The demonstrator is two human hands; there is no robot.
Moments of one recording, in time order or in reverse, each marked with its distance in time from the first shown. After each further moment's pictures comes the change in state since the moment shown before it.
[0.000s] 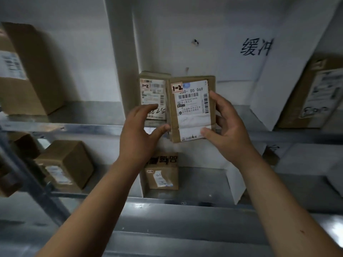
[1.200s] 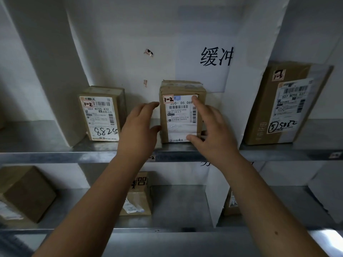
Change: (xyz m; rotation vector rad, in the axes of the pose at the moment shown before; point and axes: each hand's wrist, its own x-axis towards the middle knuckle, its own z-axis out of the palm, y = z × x) left_hand 0.068 0.058 0.120 0.220 -0.076 0.072; right_hand 0.050 0.054 -0.098 -0.757 0.086 -0.040
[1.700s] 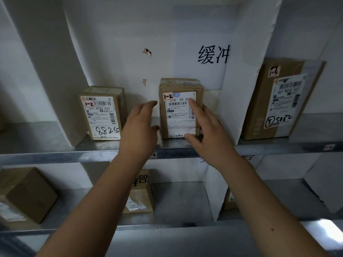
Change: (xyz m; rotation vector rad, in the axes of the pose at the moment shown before) left_hand -0.004 0.003 -0.007 0.002 -0.060 -0.030; right_hand -0.013 -0.011 0.005 -0.006 -0.078 0.002
